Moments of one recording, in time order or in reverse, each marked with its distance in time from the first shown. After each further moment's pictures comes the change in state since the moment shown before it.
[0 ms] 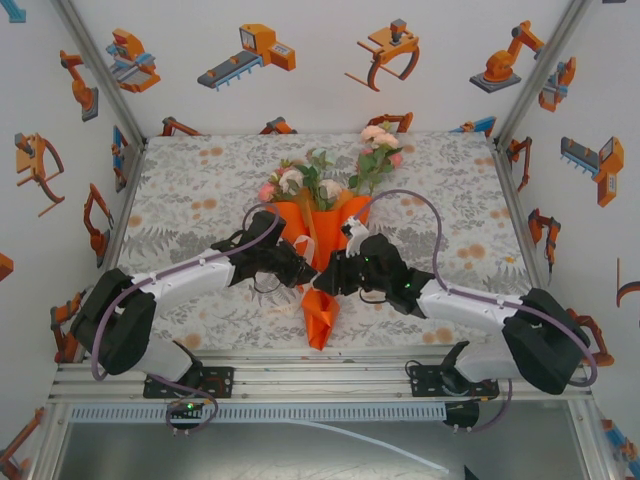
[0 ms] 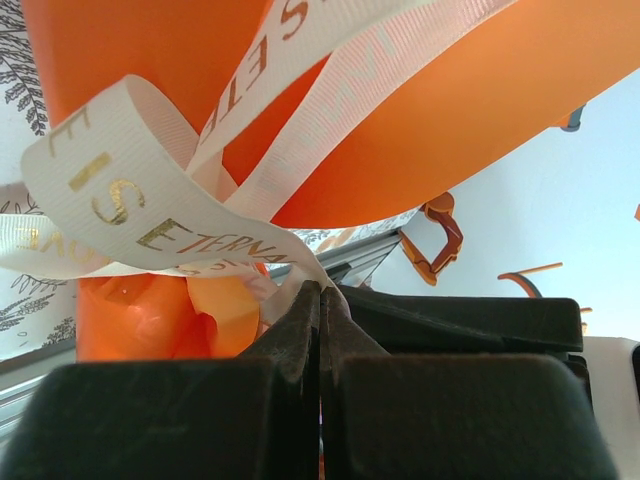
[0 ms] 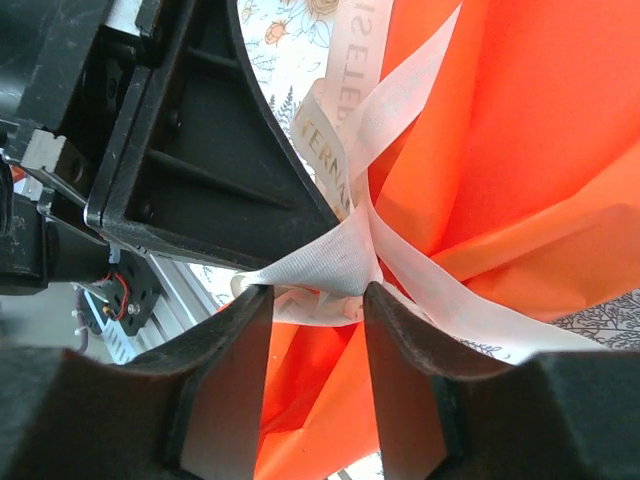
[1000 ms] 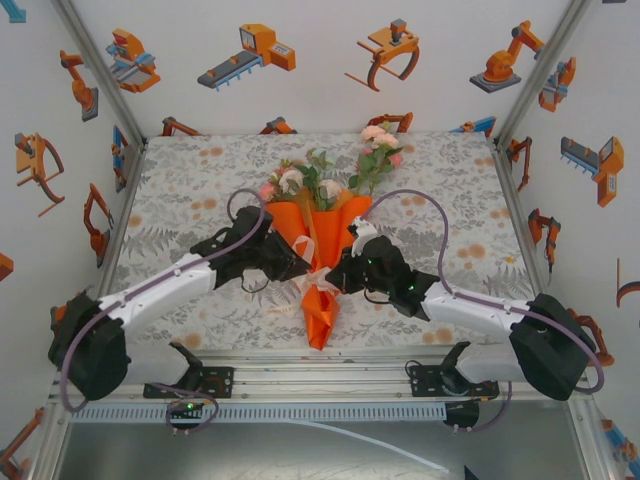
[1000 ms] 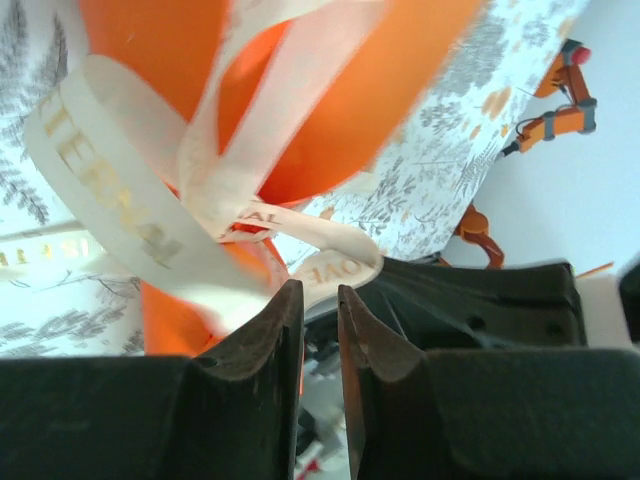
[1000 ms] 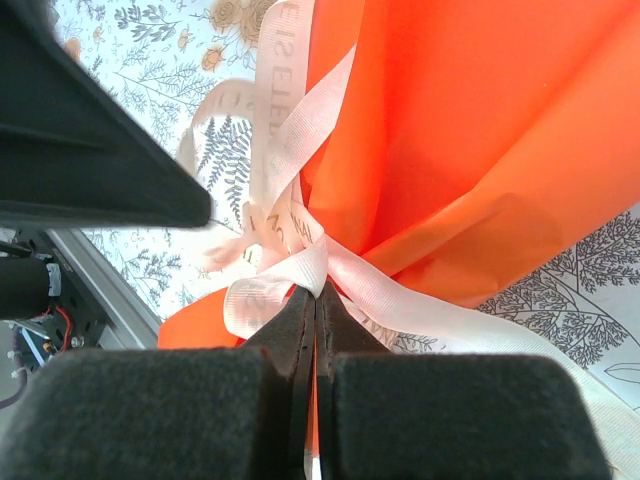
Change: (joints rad) left arm 0.017 -0.185 0.032 -0.138 -0.166 0.251; right arm 0.001 -0.047 -0.018 -0.043 0.137 -0.046
